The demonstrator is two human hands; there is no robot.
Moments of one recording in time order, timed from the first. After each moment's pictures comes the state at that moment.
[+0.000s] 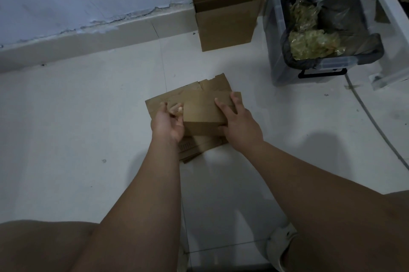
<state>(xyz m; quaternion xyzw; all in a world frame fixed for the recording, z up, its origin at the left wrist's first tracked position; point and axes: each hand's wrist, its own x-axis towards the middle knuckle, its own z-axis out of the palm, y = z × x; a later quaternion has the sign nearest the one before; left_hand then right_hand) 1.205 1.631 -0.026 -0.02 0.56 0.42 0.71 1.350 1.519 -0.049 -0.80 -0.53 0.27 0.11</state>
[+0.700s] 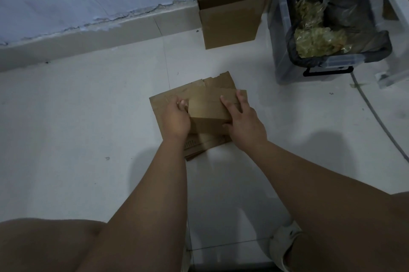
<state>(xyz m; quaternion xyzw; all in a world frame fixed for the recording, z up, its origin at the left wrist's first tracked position) 1.208 1.616 -0.032 0.62 0.67 0.17 0.36 1.349 1.519 -0.055 -0.81 -0.52 0.26 0.12</state>
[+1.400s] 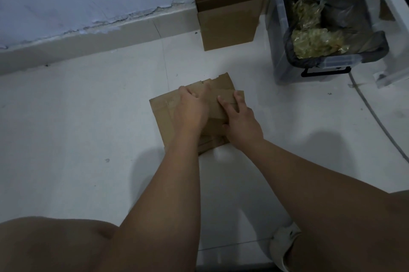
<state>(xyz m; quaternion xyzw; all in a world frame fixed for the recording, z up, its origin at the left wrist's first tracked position) 1.249 1.610 0.006 0.58 0.67 0.14 0.44 1.346 1.524 -0.054 -0.81 -0.51 0.27 0.12</state>
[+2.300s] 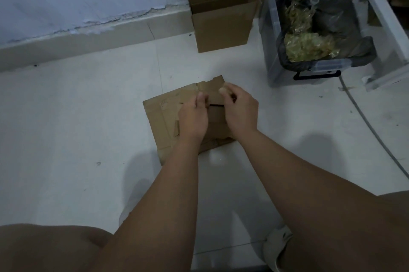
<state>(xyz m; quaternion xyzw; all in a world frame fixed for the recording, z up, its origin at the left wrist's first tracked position) 1.257 1.595 -0.015 0.58 0.59 0.22 0.51 1.351 1.552 -0.014 -0.81 -0.32 0.26 0.41</state>
